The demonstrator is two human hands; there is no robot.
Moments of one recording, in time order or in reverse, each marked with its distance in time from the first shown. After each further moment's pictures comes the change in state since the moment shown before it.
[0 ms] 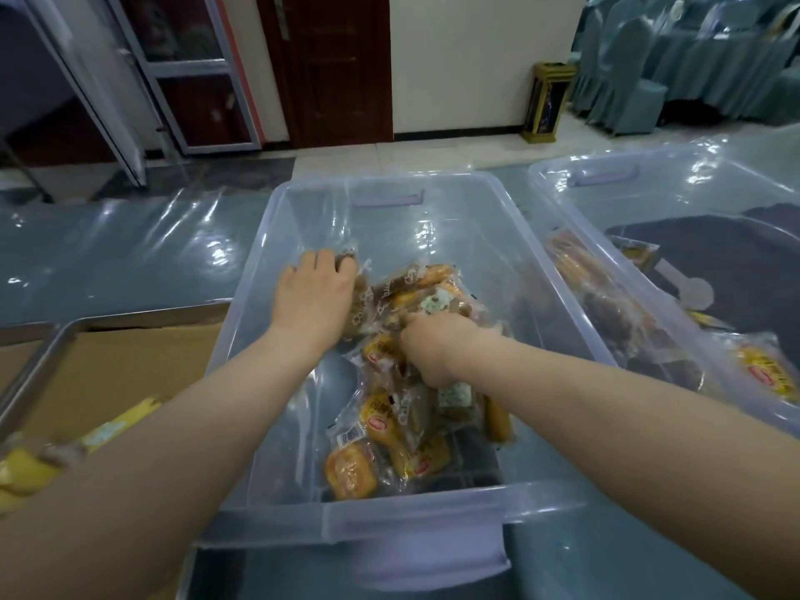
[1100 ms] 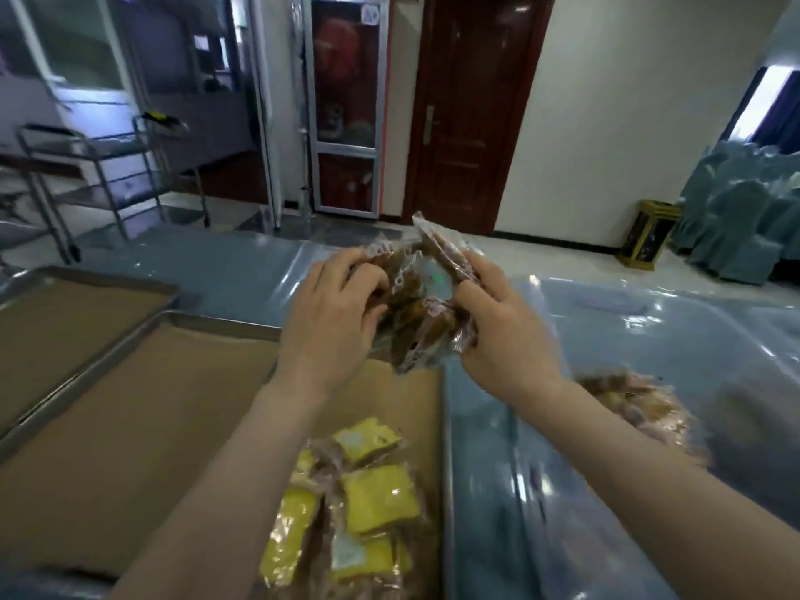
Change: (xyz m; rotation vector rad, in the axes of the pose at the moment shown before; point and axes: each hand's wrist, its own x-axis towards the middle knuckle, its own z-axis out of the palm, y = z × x) left_hand -0.182 -0.308 -0.039 -0.519 0.615 -0.215; right_hand 0.056 -0.263 -0.159 0.392 1.115 -0.264
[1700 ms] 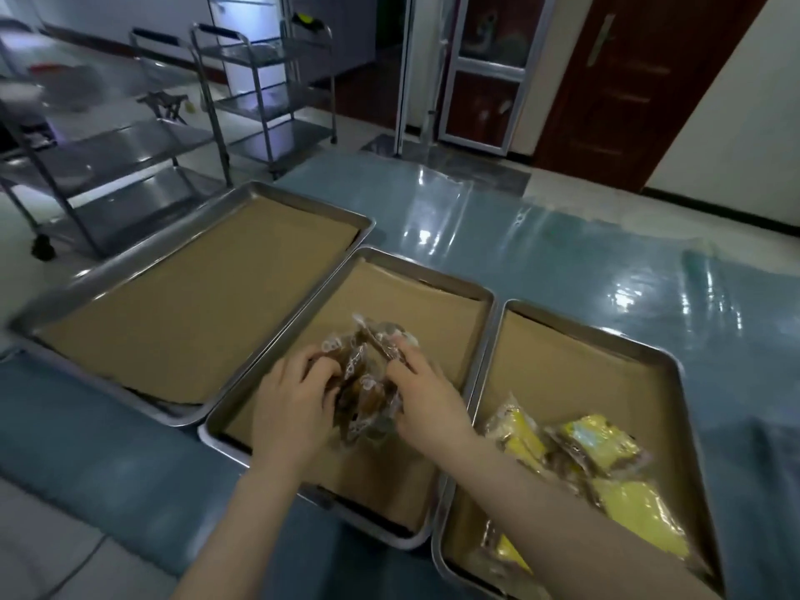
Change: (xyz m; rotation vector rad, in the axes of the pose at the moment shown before) left_hand -0.206 -0.294 -0.116 0.239 -0.256 -0.530; right_hand 0.022 -0.244 0.324 0.203 -0.682 0.056
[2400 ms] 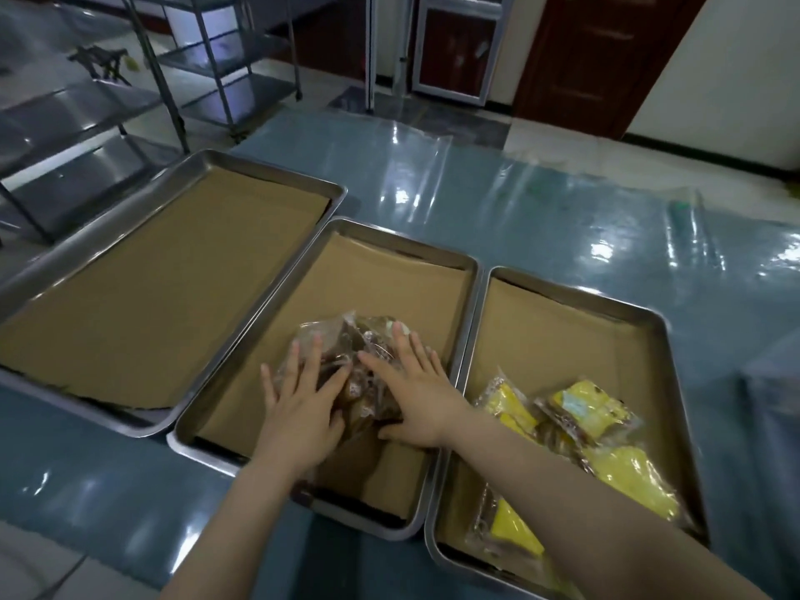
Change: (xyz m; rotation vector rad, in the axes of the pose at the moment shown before) left_hand 0.003 -0.019 0.066 0.203 -0.491 0.044; right_hand 0.010 0.048 0.020 -0.107 -0.337 -0.007
